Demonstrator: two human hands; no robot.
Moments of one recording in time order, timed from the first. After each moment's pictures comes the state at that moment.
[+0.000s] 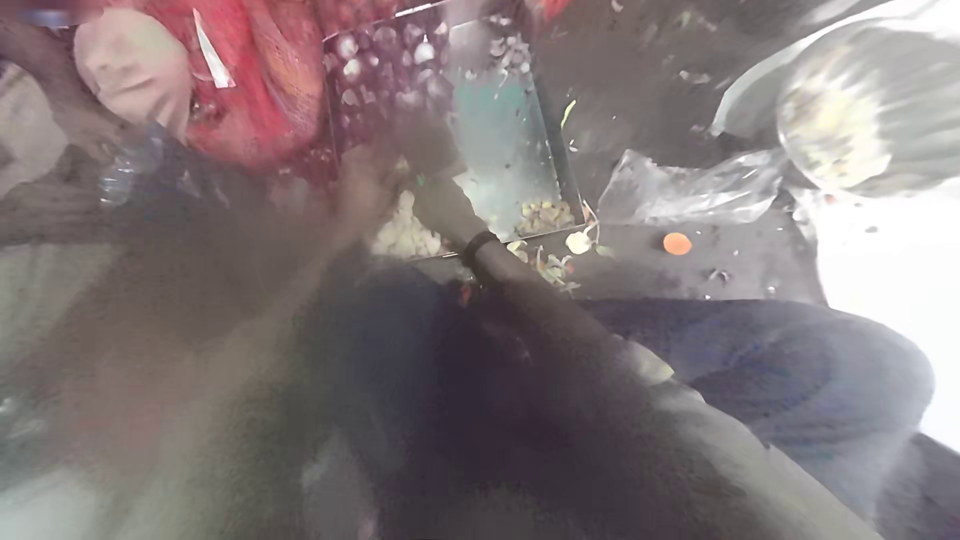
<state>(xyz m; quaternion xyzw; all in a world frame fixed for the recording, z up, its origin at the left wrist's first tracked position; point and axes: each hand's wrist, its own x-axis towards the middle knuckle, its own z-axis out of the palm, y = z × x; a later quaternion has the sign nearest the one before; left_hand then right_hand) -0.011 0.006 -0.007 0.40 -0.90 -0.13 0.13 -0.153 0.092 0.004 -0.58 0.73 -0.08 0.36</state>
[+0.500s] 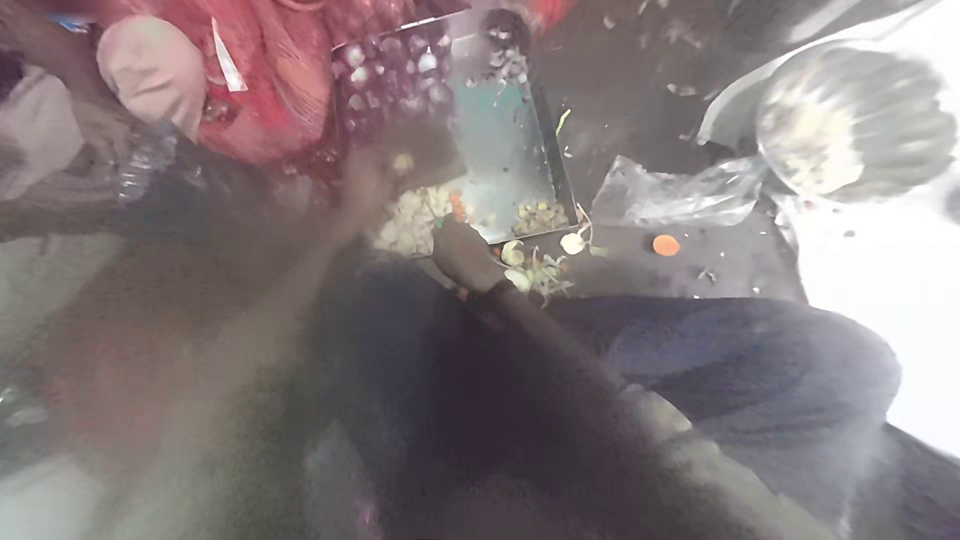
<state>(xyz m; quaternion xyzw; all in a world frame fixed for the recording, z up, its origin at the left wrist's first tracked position) -0.015 0.005 -0.003 0.49 -0.84 -0.18 0.12 -0.143 0.182 0.006 -0.48 0.77 -0.09 0.40</state>
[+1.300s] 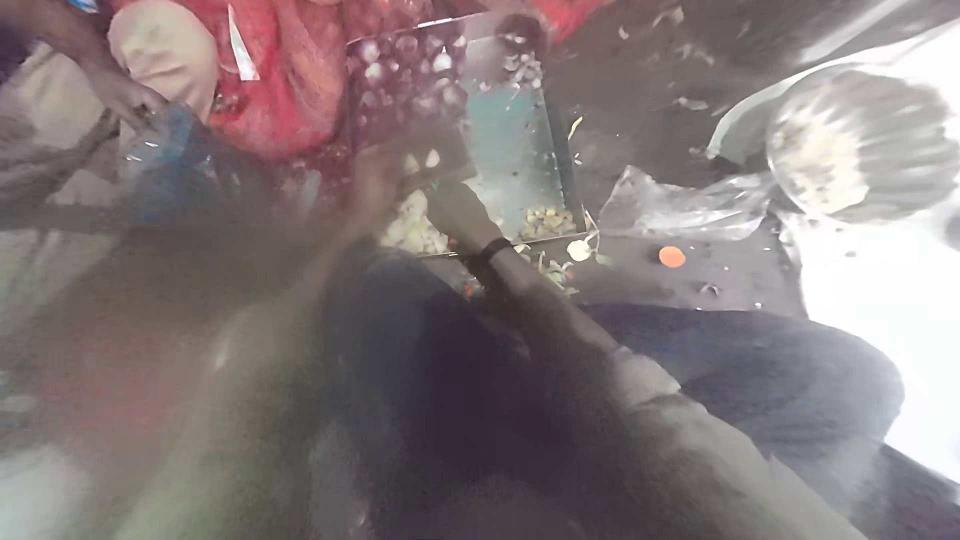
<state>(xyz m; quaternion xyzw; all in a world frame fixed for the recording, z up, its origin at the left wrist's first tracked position) -0.002 0.009 -0.009 0.47 -0.85 -0.20 0.15 -0.149 0.138 0.052 -0.58 0.74 -0.12 0.32</state>
